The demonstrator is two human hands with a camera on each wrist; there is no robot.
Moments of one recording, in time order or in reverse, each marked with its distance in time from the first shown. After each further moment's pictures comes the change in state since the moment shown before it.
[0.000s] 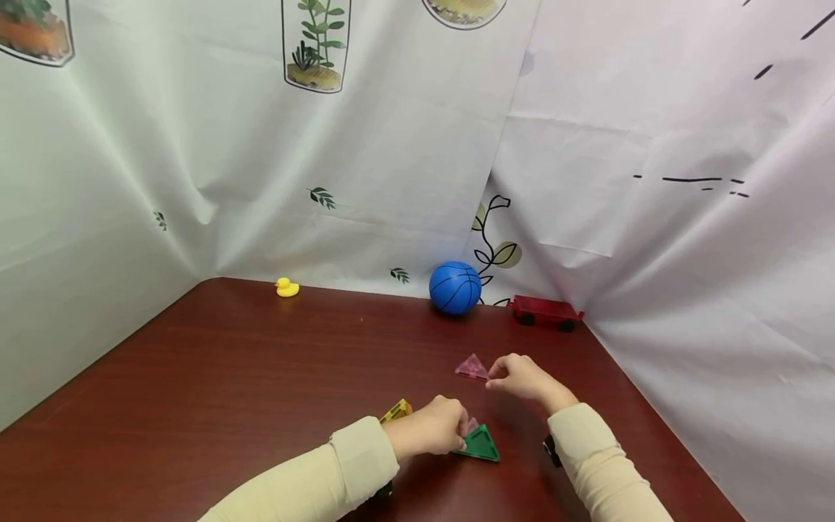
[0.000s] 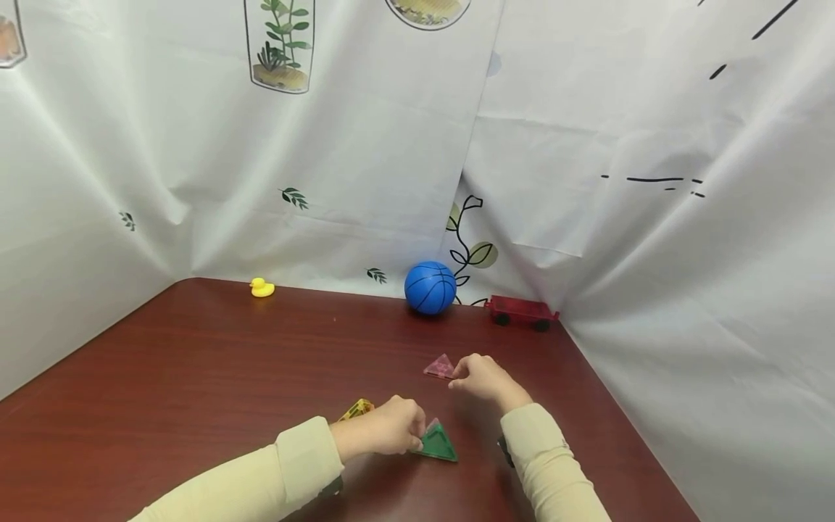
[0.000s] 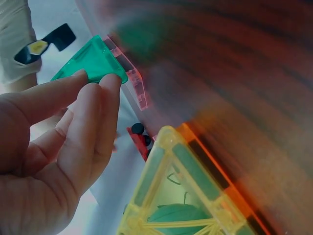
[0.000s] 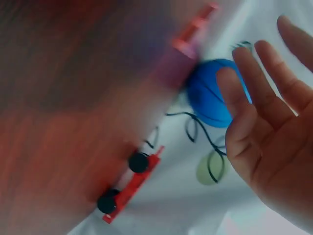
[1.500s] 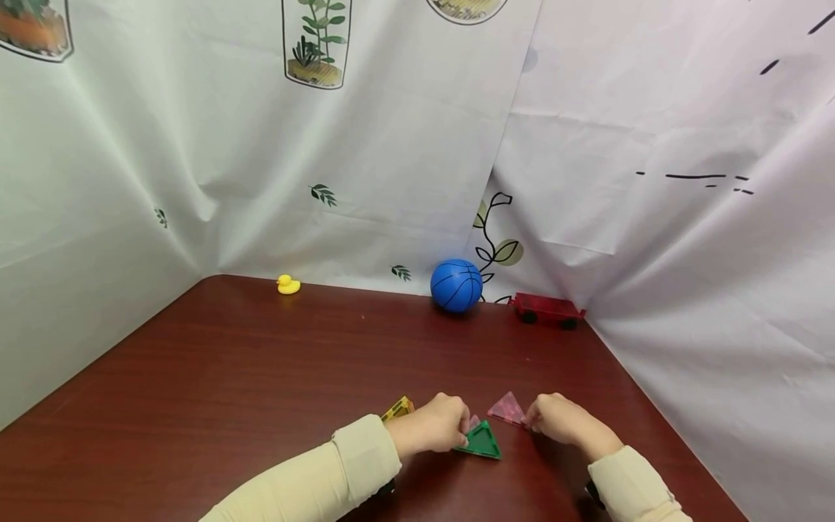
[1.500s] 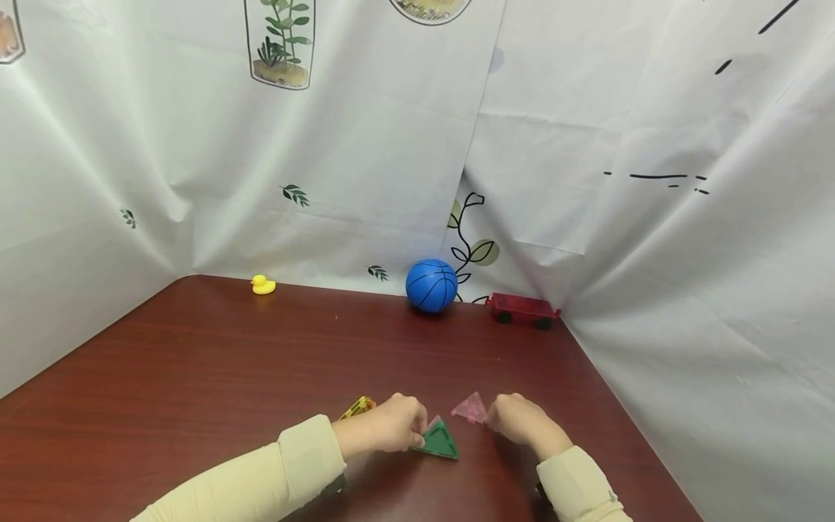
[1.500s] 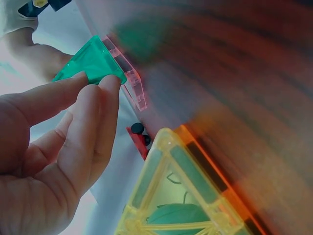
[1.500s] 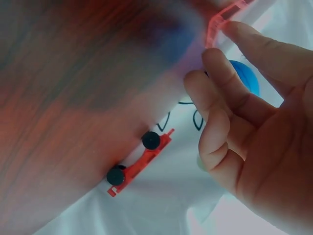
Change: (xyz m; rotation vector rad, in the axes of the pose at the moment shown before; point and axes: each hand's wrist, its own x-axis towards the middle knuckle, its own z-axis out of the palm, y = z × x) left_hand 0.001 -0.001 0.001 0.010 0.013 0.001; right_hand -0.065 0.015 0.005 -0.236 -0.072 -0.009
